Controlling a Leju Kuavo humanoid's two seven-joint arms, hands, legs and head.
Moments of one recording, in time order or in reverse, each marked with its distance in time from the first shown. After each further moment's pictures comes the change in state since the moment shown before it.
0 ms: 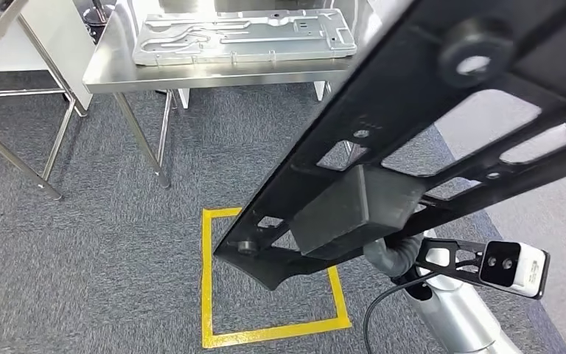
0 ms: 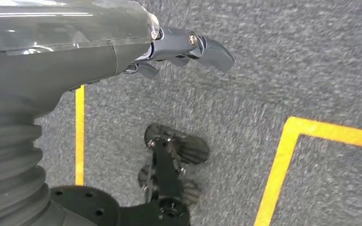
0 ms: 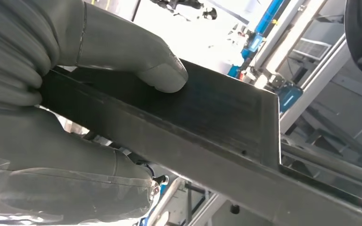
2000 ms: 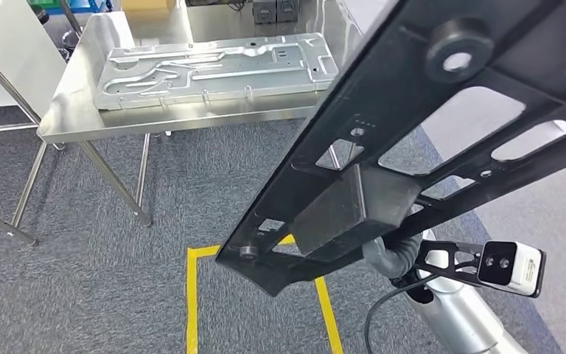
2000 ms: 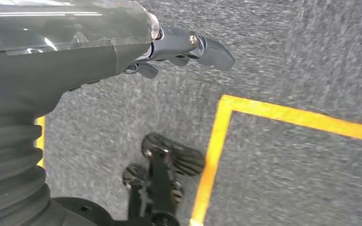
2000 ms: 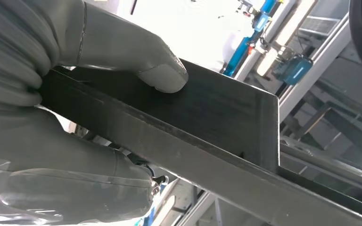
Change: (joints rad) left arm 0.004 0.017 0.006 0.000 0.043 0.003 -0.017; right arm -0.005 -0.032 0.041 0.003 -0.024 -0.032 -0.010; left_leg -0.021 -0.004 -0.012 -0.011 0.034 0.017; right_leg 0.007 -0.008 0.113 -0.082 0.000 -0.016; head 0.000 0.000
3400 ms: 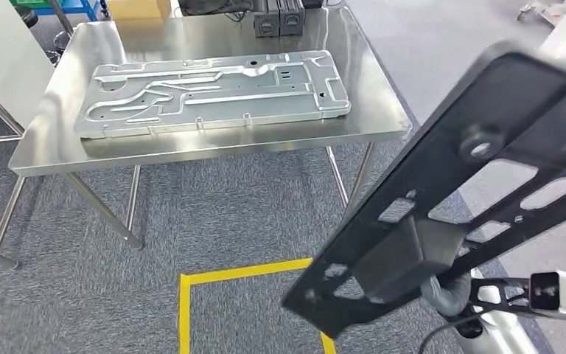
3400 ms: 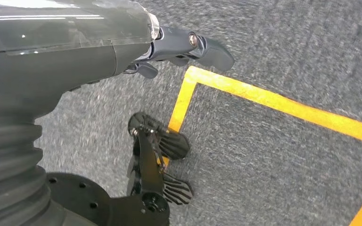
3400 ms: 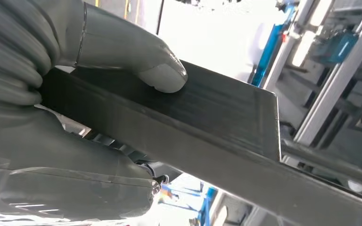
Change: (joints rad) left arm 0.029 -0.047 0.067 0.000 0.073 0.049 -0.043; right arm 0.337 -0.056 -0.349 0.029 0.000 0.411 -0.017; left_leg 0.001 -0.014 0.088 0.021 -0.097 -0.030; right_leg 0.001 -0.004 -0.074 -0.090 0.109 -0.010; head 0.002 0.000
